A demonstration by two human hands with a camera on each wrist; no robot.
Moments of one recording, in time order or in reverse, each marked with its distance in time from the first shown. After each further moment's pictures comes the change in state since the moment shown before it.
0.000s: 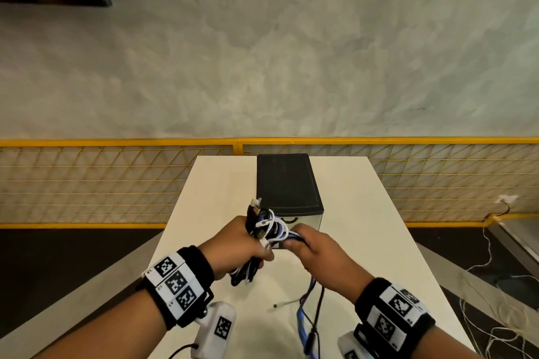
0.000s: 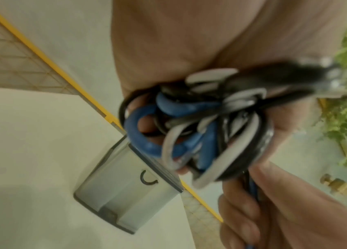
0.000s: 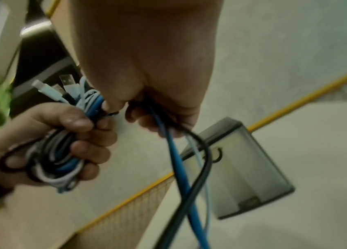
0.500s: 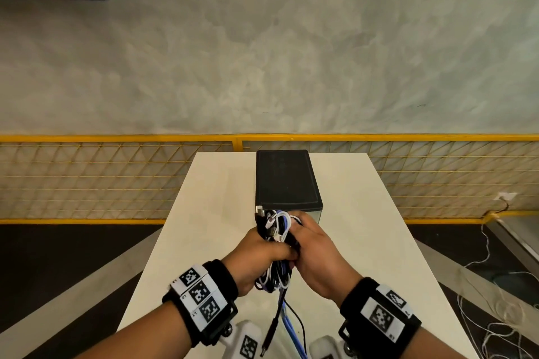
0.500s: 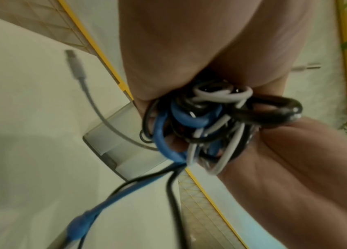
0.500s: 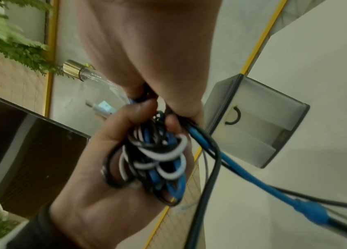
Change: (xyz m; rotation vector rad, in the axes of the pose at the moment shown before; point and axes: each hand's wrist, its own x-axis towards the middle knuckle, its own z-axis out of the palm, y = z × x) left_hand 0.004 -0.011 0.048 -0.359 0.019 0.024; right_hand 0.002 -0.029 0.021 0.990 0.163 0.284
